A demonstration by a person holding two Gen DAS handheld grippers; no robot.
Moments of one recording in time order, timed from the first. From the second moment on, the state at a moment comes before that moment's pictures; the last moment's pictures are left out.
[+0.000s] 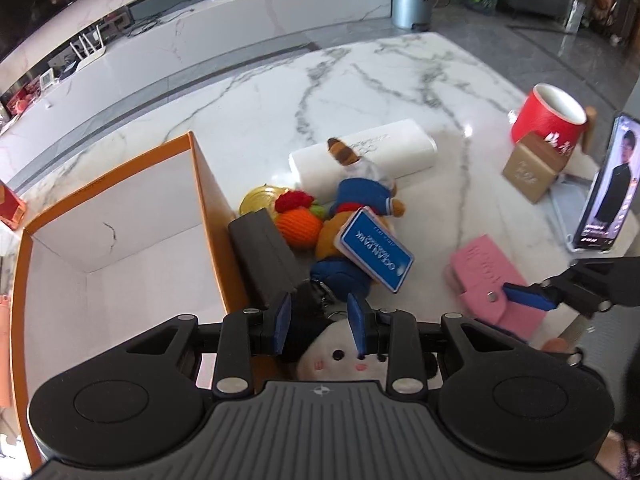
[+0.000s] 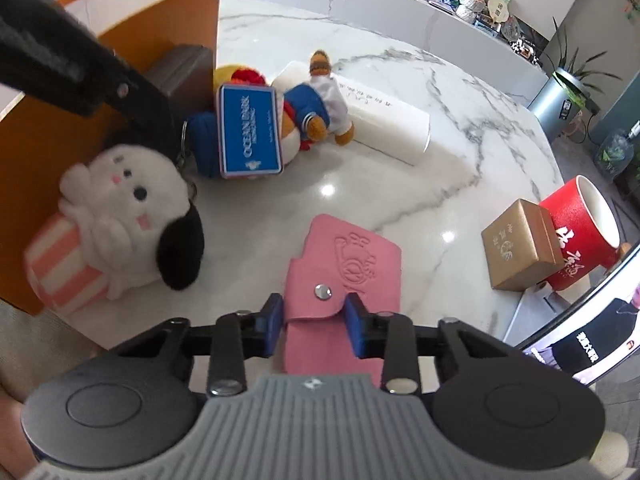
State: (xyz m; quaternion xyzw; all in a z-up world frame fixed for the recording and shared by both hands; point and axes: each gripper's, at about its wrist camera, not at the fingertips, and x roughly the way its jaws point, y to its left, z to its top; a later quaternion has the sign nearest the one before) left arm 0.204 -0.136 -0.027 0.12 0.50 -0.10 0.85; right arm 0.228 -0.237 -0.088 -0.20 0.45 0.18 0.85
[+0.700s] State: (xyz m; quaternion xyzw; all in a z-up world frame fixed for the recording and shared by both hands) left arm 0.213 -0.105 -0.030 0.13 0.52 -0.04 0.85; right arm 0.239 -0.257 -0.076 -0.13 0.47 0.19 0.85
